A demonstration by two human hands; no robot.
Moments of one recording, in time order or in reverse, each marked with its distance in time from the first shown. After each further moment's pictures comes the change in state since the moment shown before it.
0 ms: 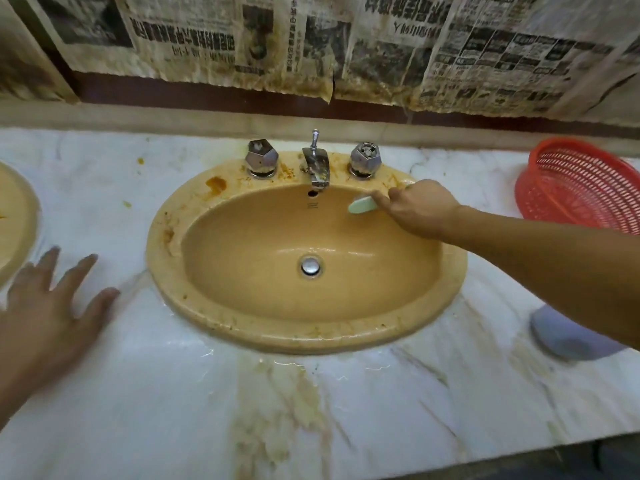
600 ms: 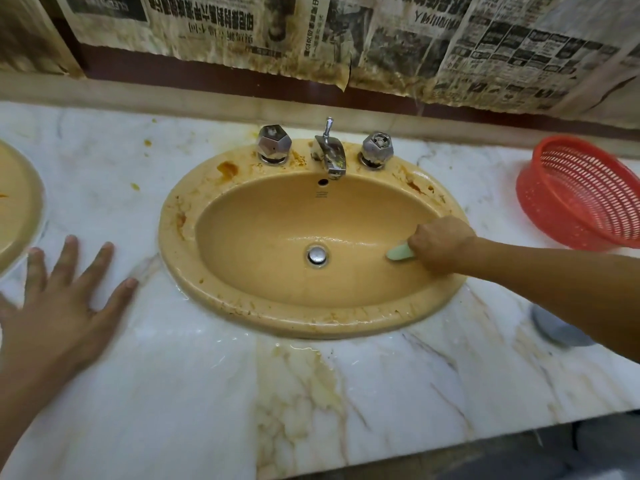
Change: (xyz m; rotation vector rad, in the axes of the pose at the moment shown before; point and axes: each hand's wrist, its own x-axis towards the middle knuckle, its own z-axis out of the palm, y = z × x) left_hand -0.015 0.015 0.009 0.005 0.079 0.102; right_hand -0.038 -0.044 0.009 0.023 -0.420 0.014
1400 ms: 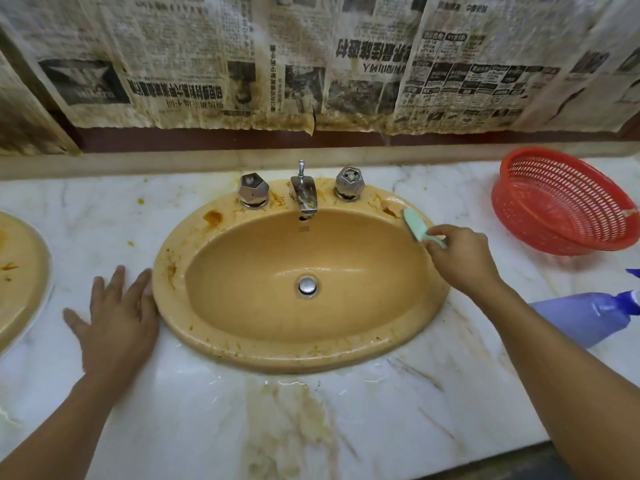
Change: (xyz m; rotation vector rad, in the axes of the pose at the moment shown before) left_hand 0.008 0.116 -0.025 0.001 0.049 -0.015; right_hand -0.048 0.027 0.031 1.346 0.516 0.629
